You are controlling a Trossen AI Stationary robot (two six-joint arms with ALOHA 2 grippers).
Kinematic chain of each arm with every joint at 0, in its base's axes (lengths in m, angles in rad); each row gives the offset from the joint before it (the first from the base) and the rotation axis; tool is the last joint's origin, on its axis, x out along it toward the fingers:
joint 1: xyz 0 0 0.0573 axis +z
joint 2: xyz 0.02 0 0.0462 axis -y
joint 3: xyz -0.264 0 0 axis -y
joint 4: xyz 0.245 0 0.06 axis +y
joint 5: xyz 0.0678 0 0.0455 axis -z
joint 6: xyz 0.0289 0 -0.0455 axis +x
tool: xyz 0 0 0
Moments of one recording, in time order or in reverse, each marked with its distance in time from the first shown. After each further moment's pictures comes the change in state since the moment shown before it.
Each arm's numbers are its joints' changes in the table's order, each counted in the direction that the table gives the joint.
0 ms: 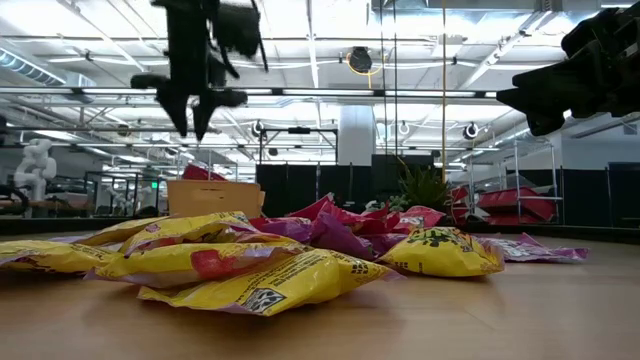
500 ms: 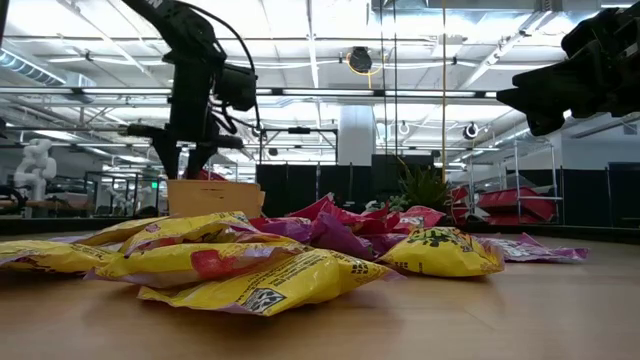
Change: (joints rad) left arm 0.252 -0.126 -0.115 -0.144 0.391 0.114; right arm 0.000 0.000 0.000 0.000 0.000 0.000
